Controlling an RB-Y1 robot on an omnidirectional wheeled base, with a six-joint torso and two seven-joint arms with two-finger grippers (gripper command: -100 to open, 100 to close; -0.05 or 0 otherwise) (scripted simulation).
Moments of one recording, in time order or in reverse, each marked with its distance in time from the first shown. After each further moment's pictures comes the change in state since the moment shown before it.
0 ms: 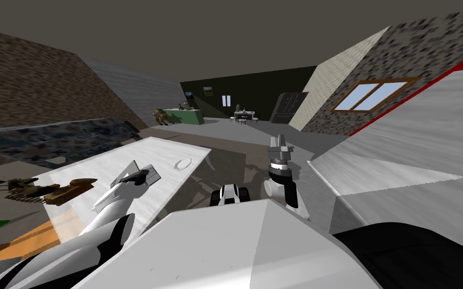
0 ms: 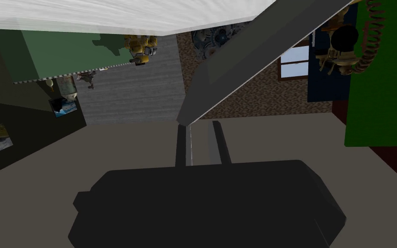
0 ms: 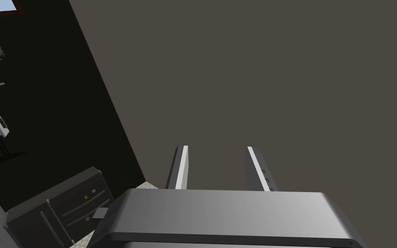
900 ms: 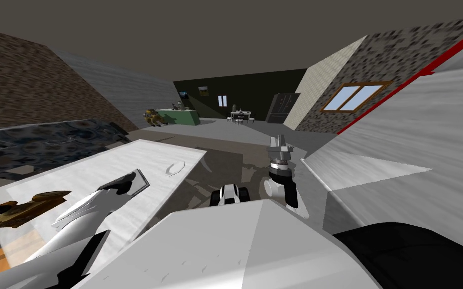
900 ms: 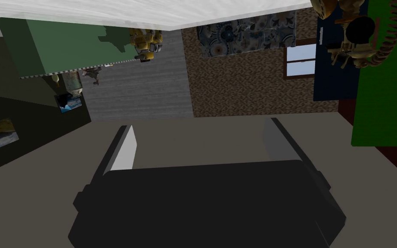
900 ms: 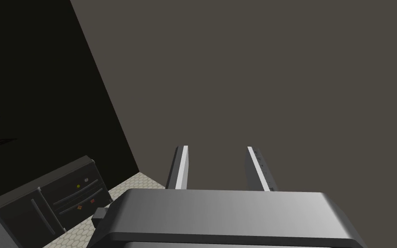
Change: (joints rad) left arm 0.111 0.135 -0.108 0.007 0.043 -0.022 0.196; right arm 0.000 0.000 0.000 0.000 0.000 0.000 0.000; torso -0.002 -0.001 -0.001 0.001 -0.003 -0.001
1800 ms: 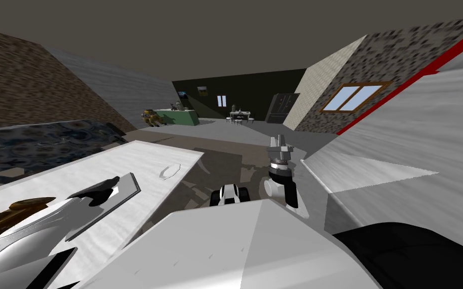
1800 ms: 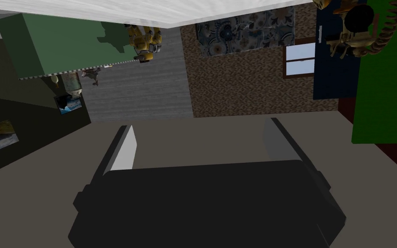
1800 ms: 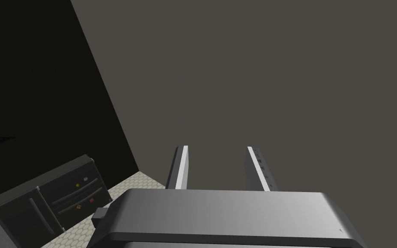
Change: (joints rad) left arm 0.069 0.152 -0.113 0.079 -0.020 -0.079 0.235; right arm 0.000 0.000 0.000 0.000 0.000 0.000 0.000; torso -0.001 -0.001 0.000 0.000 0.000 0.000
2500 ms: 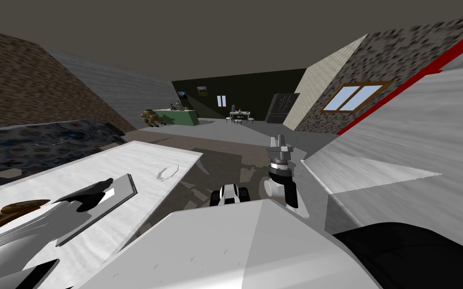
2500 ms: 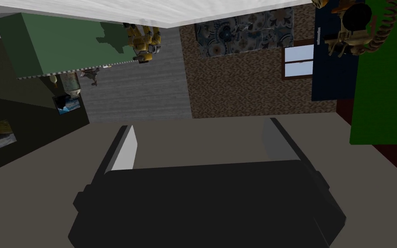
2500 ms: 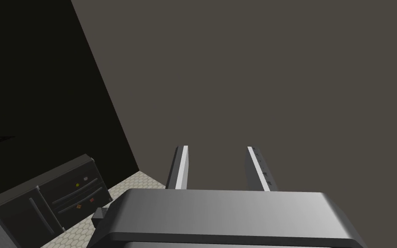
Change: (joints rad) left arm 0.044 0.050 -0.043 -0.003 0.013 -0.014 0.086; right arm 0.000 0.000 0.000 0.000 0.000 0.000 0.000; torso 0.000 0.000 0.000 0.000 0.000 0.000
